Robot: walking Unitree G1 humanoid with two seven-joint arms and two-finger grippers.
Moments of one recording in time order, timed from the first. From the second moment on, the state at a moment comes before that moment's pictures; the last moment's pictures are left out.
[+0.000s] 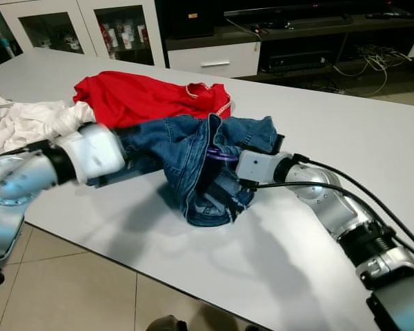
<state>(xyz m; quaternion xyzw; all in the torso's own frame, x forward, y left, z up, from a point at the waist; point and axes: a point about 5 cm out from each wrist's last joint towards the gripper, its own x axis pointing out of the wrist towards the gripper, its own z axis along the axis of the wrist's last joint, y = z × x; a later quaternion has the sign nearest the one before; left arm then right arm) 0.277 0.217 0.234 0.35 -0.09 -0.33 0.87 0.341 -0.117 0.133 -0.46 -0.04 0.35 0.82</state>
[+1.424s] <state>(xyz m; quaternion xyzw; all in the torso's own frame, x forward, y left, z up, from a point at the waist) 0.259 0.176 0.195 -0.05 -0.16 -0.05 0.98 0.338 -0.104 0.166 -0.16 0.04 0.39 0.91</state>
